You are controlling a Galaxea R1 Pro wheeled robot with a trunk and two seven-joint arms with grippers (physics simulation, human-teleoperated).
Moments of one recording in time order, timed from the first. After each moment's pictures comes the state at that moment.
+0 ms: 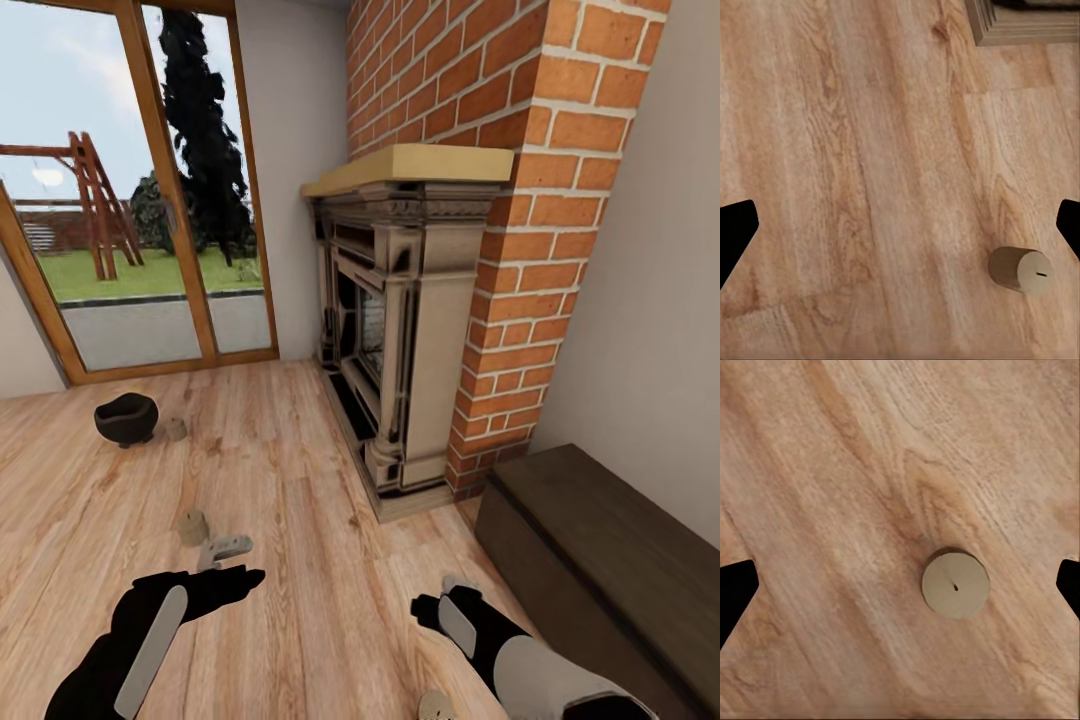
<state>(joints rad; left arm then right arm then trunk) -0.28 0.08 -0.01 -1.35 0.44 0.90 0.11 -0.70 0.13 0.14 -0.21 -0.44 0.31 -0.24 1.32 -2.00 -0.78</state>
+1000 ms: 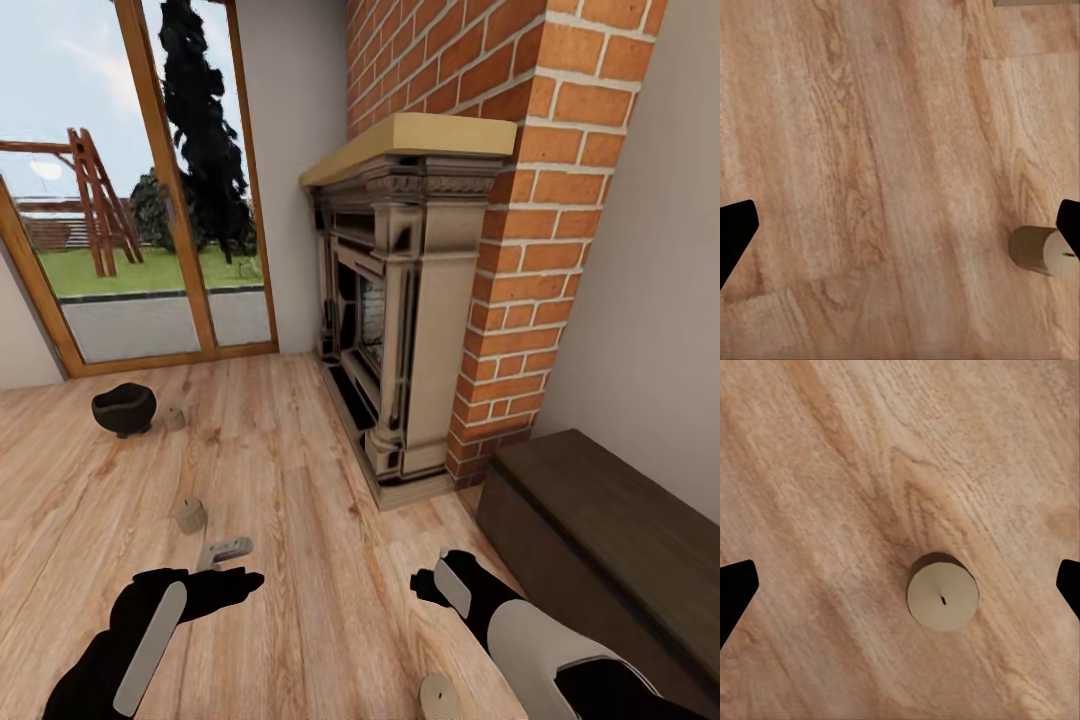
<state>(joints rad) -0.28 0.08 -0.01 -1.38 0.43 0.98 0.13 -0.78 0.13 0.14 -0.23 -0.44 0.45 -0.31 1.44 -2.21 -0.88</state>
